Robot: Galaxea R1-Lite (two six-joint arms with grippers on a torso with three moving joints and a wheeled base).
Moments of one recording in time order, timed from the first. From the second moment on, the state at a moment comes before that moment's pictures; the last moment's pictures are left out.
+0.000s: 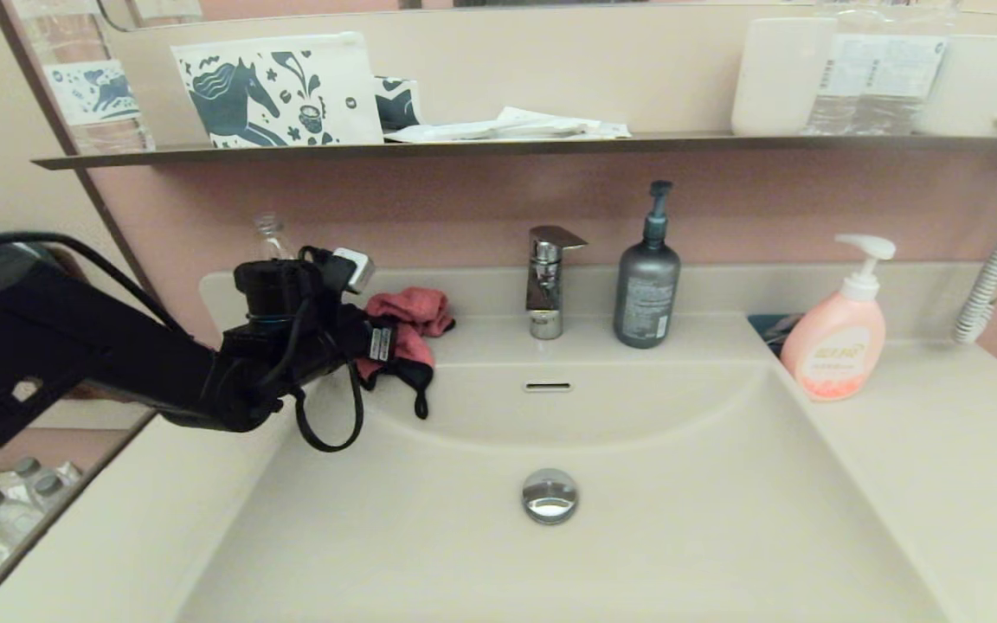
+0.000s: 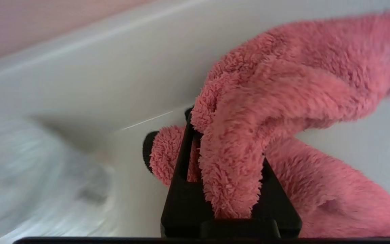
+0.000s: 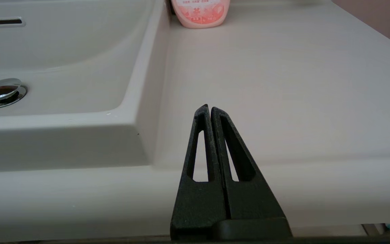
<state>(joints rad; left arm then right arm) -0.18 2.07 -1.10 -0.73 -0.08 0.26 0.00 0.00 0.00 0.00 -0.03 0.02</state>
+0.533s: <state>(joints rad) -0.31 1.87 -0.87 -0.74 0.04 0.24 0.00 0.00 0.00 0.00 -0.03 0.02</state>
